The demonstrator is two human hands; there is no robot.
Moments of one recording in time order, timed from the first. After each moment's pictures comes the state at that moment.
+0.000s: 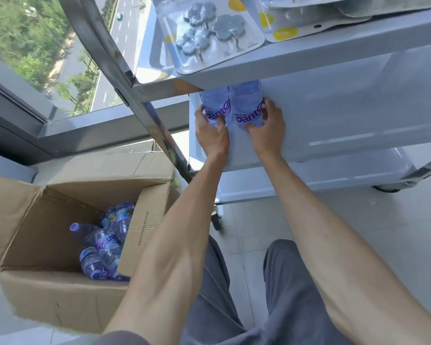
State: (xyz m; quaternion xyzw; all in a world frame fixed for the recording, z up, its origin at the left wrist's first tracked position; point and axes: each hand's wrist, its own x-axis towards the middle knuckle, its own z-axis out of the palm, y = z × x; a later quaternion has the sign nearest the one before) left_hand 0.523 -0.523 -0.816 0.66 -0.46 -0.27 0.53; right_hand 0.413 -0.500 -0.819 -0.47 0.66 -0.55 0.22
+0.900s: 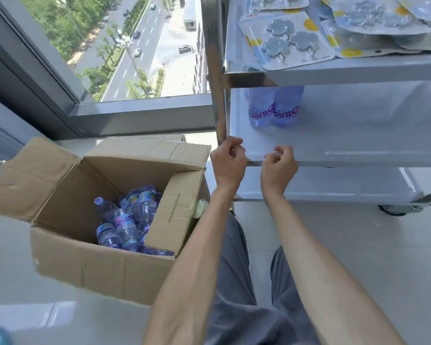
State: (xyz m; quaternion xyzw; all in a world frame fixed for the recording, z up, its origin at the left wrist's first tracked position) left_hand 0.604 -0.410 -0.806 0.60 -0.52 -0.21 0.57; right_hand 0.509 -0.406 -0.825 -0.36 0.71 -0.58 0.18
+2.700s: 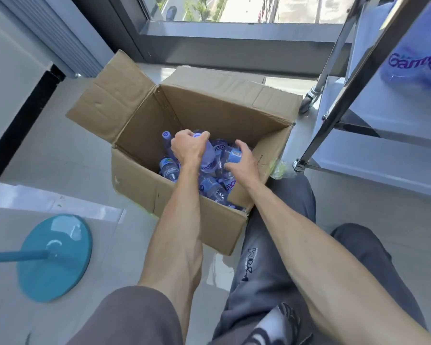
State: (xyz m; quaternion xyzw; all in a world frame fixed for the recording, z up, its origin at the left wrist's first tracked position) left_hand 0.904 -0.353 -0.878 0.89 -0.25 -0.16 0.34; right_hand 0.751 -0.346 -0.910 -0.56 0.56 -0.23 0.56
